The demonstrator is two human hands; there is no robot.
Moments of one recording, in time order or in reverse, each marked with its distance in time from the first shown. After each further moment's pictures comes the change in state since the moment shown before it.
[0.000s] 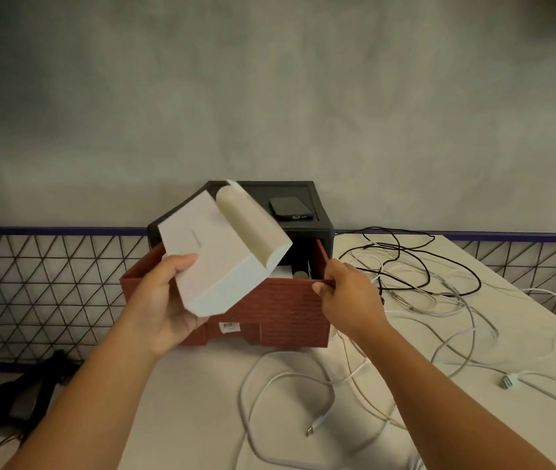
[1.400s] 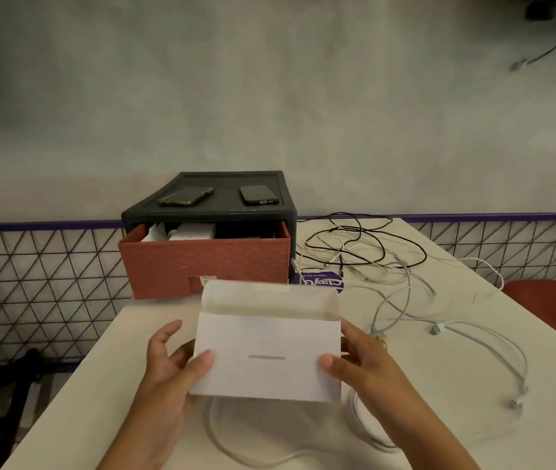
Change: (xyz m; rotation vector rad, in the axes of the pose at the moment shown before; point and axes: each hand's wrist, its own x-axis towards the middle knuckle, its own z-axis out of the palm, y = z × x) left_hand -0.092 -0.108 -0.014 0.136 0.025 0.107; right_hand -0.160 0.035 -0.040 0.831 -0.245 0.183
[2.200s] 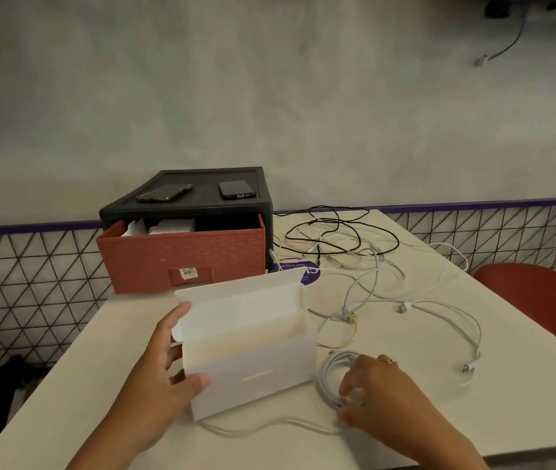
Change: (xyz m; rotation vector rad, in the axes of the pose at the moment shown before) left_hand -0.027 0.005 0.007 0.644 -0.162 0.161; right_hand -0.045 0.030 -0.041 -1.169 -0.062 0.006
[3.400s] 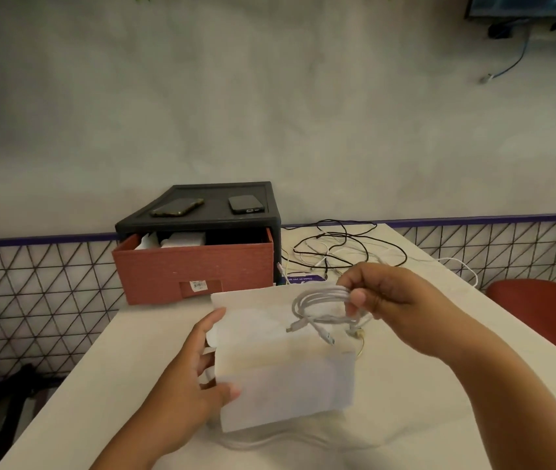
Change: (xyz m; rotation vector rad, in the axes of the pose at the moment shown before) left_hand 0.001 0.015 0.010 0.038 -0.125 0.008; right_hand 0.024 -0.026 -0.120 0.643 0.204 -0.399
